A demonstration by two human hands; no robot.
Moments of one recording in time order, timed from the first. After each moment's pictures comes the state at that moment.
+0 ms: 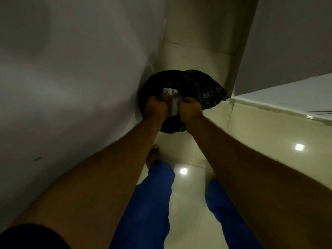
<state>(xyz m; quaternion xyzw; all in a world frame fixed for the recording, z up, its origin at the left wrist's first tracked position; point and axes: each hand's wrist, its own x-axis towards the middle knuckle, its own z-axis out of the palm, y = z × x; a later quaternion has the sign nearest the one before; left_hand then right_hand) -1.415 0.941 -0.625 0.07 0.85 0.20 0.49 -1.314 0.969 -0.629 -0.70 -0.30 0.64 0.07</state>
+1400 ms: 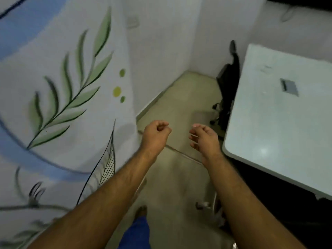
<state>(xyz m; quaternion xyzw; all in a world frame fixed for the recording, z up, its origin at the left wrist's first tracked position) -0.536 0.994 0.087 0.66 0.32 0.21 0.64 -0.452 0.865 0.088 -0.68 0.01 0.21 0.70</state>
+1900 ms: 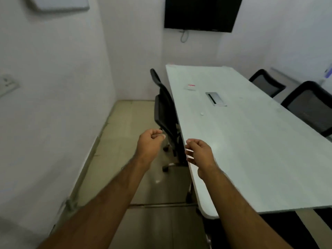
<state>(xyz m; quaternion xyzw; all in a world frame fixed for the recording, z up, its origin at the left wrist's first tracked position) -0.135 1.051 0.132 0.74 0.13 0.08 0.66 -0.145 0.883 0.126 -0.69 0.15 0.03 0.70</state>
